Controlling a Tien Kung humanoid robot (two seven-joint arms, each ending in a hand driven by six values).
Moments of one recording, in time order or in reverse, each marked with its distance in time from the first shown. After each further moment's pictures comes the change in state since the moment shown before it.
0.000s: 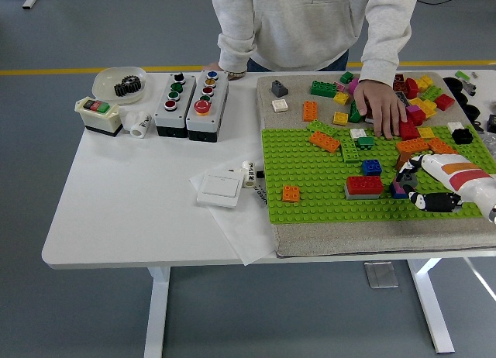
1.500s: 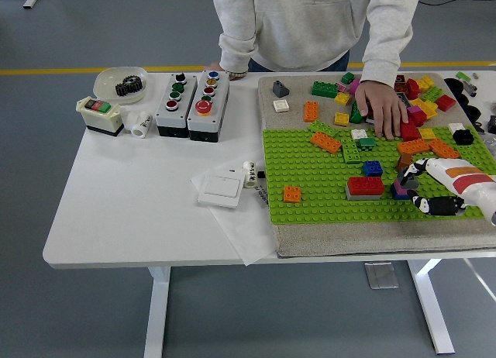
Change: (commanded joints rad) left arm 0.004 -0.001 -0.009 0.000 0.014 0.000 0.001; right arm -0.004 -0.002 -0.017 -0.036 0.012 0.009 0.000
